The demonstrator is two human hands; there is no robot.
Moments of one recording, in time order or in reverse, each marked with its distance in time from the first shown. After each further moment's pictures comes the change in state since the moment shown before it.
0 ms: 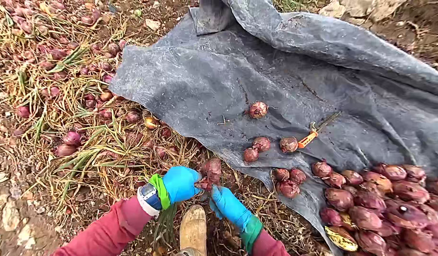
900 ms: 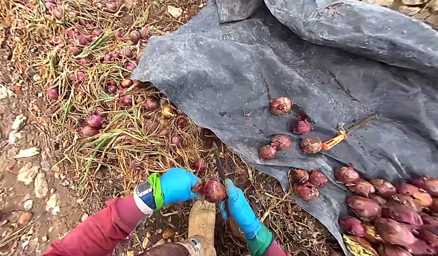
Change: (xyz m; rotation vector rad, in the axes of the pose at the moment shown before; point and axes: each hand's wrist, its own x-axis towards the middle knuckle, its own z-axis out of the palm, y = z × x) left_hand -0.053 -0.025 0.017 -0.025 -0.121 -0.006; right_hand -0.021 0.006 0.037 0.224 0.116 -0.127
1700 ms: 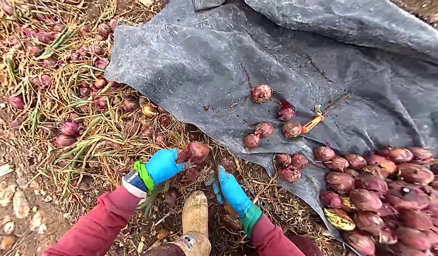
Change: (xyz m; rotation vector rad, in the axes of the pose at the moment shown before) left_hand 0.041 -0.021 -0.020 -0.177 0.241 -0.192; right_hand 0.018 0.008 -0.029 -0.087 -0.010 0.186
